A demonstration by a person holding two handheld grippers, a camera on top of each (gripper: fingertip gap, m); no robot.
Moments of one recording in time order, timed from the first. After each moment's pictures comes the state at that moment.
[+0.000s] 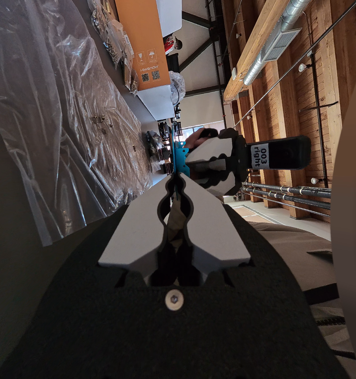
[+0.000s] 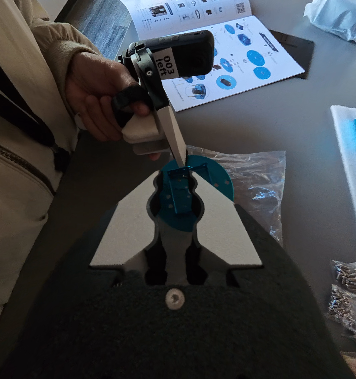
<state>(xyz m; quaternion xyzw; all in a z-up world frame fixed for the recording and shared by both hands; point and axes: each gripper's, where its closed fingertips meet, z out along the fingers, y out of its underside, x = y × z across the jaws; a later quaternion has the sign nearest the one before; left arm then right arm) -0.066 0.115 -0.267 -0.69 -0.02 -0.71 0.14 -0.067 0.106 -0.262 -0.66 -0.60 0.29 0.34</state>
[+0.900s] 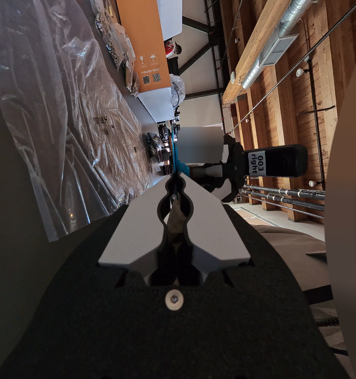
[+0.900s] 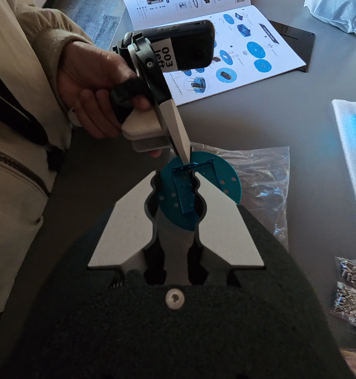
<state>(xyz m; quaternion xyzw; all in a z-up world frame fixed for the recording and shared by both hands) -0.069 0.116 -0.269 -0.69 -0.03 -0.71 0.15 -0.070 0.102 -0.271 -0.67 -0.60 0.27 0.34</state>
